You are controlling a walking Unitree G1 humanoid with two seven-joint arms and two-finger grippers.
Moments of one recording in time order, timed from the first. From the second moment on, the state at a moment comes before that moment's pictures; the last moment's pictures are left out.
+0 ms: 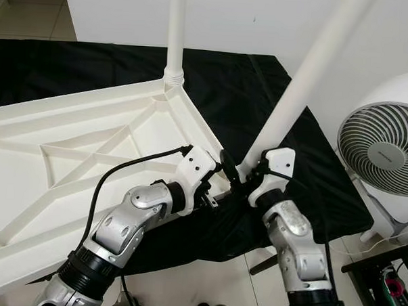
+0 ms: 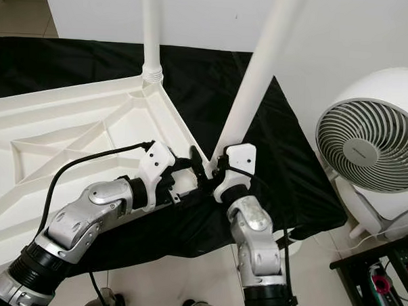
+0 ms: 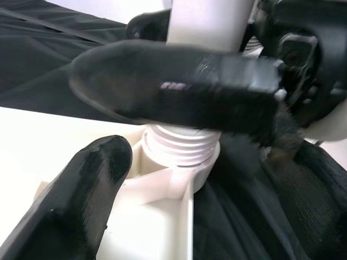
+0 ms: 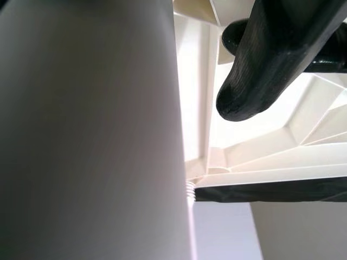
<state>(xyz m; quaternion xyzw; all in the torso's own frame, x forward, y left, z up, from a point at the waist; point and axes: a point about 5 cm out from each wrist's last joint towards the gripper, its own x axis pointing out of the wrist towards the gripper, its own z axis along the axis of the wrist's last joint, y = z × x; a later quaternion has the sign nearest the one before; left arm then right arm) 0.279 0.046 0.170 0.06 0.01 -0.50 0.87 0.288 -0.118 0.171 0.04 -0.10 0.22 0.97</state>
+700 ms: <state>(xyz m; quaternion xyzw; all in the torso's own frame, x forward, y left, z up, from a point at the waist) 0.280 0.047 0.171 0.06 0.01 -0.50 0.86 0.289 -0.164 0.166 -0.02 -0.05 0.37 0.93</state>
